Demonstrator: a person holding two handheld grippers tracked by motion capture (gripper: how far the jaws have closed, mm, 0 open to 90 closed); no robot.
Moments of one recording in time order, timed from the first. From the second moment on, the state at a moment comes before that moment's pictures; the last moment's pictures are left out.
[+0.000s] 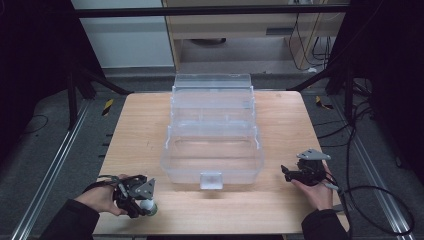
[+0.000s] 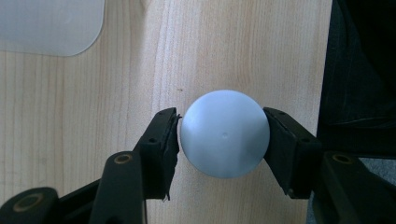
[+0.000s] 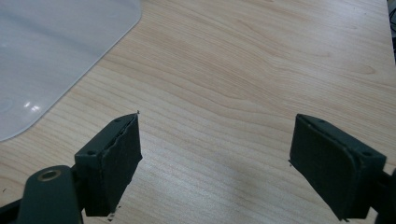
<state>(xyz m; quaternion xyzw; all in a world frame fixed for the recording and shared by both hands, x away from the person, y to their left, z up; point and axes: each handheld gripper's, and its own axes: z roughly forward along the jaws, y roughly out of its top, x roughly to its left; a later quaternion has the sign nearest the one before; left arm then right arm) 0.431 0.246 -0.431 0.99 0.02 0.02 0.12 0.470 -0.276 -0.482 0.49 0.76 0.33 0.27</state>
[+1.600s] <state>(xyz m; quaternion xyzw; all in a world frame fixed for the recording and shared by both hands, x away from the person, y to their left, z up) 0.458 0.245 -0.323 0.98 0.06 0.07 0.16 0.469 -0.274 -0.485 0.49 0.77 0.33 0.25</state>
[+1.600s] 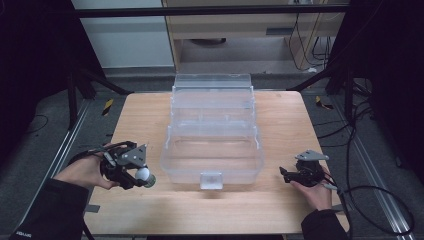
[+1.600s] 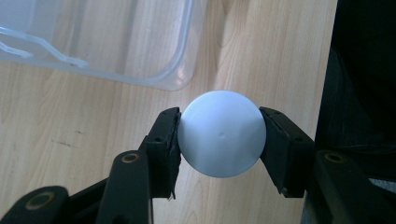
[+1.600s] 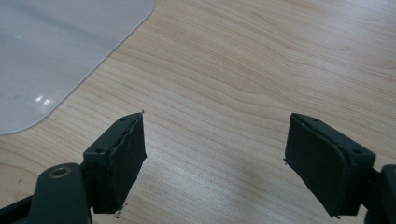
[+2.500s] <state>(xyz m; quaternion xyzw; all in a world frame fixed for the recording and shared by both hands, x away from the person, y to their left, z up) 0.497 0.212 -0.282 0.98 0.04 0.08 0.17 0.471 -0.274 -0.486 0.48 0.77 0.33 0.25</state>
